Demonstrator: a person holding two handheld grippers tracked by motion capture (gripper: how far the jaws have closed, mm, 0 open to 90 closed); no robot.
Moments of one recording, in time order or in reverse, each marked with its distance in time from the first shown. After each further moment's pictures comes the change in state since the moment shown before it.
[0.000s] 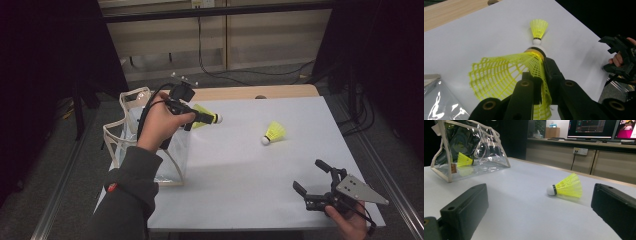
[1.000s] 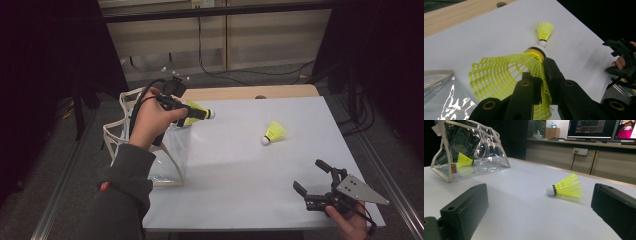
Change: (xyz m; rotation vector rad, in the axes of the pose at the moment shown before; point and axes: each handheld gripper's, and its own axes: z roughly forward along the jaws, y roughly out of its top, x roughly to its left) left arm 0.008 0.002 -0.019 -0.007 0.028 -0.025; right arm 0.000 0.000 -0.001 0.002 -0.002 0.002
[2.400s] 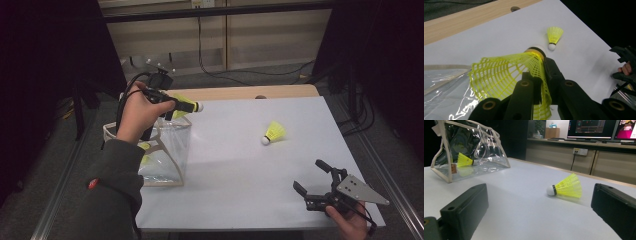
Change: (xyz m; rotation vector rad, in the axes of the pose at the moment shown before) left arm 0.013 0.003 -0.026 -0.025 0.060 -0.036; right arm 0.000 0.000 0.000 -0.002 0.000 0.000
